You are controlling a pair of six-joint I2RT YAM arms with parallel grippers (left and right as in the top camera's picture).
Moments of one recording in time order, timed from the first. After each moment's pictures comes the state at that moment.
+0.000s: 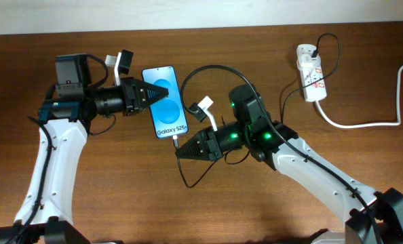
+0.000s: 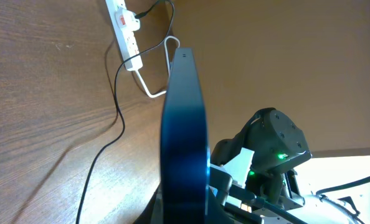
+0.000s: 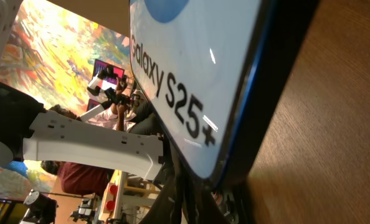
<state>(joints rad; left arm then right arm) 0.05 1.53 1.29 -0.62 1.24 -0.39 0.53 1.54 0.99 -0.05 -1.22 0.55</state>
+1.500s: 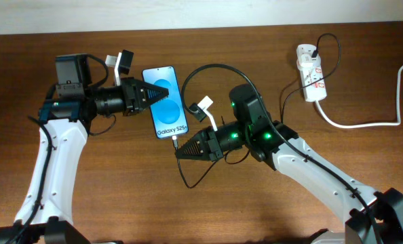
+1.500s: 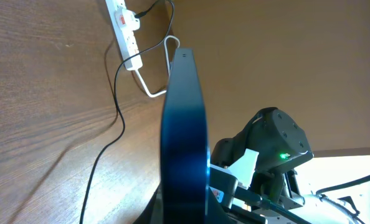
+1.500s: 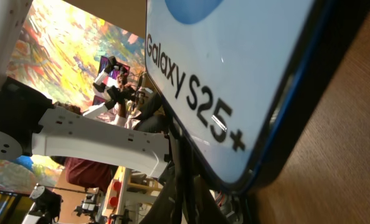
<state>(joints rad) 0.05 1.53 1.29 -0.62 1.24 -0.39 0.53 1.54 0.99 -0.03 -1.25 0.56</state>
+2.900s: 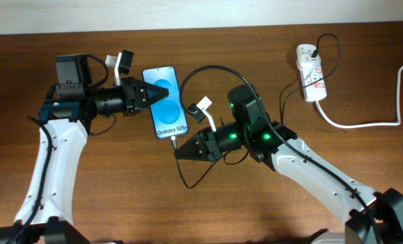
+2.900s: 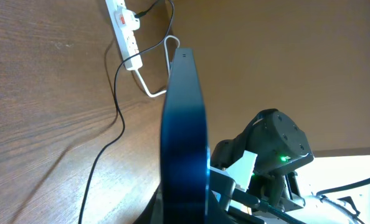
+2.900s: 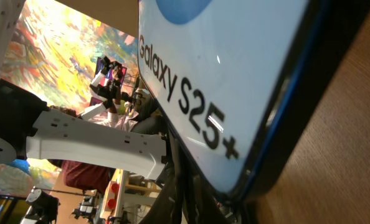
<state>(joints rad) 0.05 1.53 1.29 -0.62 1.24 -0.39 0.54 1.54 0.99 -0.03 -1.23 0.57</state>
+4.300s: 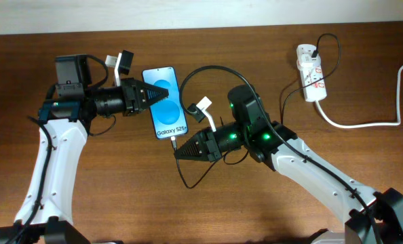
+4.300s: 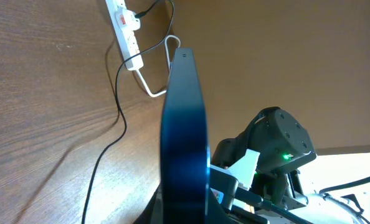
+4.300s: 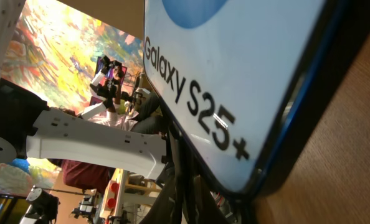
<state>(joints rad) 0.05 1.53 1.29 -0.63 1.24 -0.36 0.54 1.54 0.99 -0.03 -1.23 0.57</state>
